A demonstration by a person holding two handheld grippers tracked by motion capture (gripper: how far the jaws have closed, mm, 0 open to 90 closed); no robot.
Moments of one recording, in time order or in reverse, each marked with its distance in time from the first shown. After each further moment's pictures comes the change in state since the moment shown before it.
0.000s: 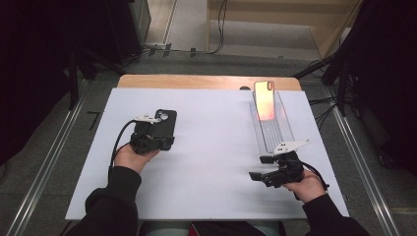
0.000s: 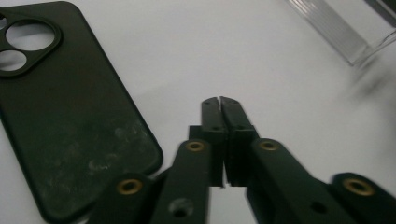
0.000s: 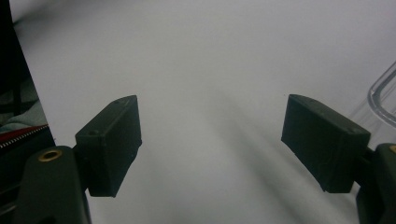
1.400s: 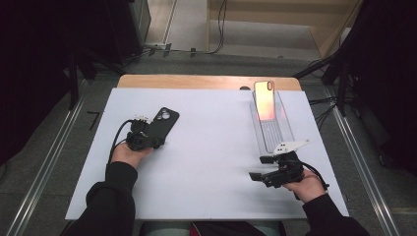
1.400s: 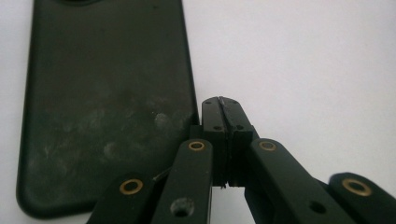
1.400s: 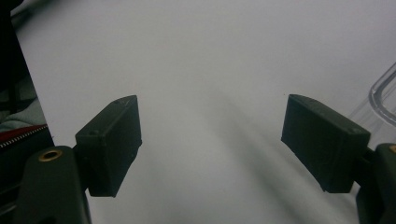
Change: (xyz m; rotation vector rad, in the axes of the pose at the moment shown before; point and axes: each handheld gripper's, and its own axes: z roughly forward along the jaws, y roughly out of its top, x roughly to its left) left arm 0.050 -0.013 0.015 0.087 0.094 -0.072; right arm 0.000 0.000 0.001 0.004 -0.001 -0.008
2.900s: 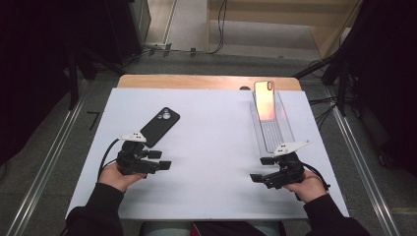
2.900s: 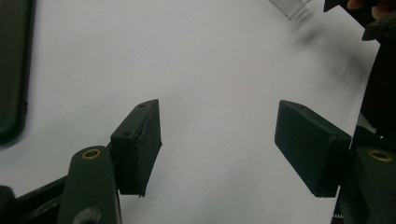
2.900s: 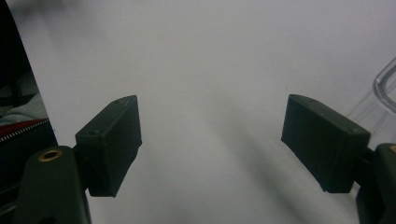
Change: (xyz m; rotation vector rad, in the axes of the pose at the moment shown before) left arm -0.051 -0.047 -0.056 -0.071 -0.261 0.152; right arm 0.000 -0.003 -0.001 0.014 0.007 -0.004
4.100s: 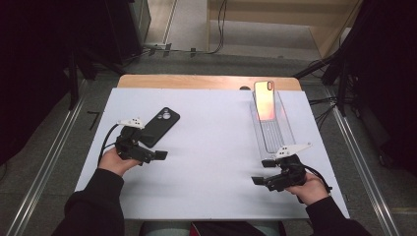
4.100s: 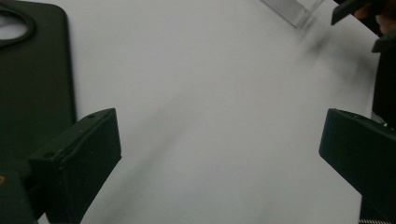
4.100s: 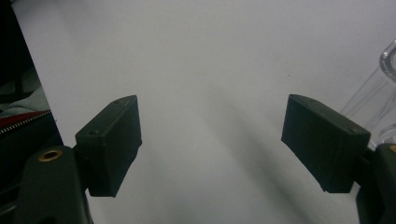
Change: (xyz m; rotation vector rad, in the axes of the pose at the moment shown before) left arm 0.035 0.037 -0.002 0.021 0.000 0.067; right arm 0.000 -0.007 -0.002 0.014 0.003 0.001
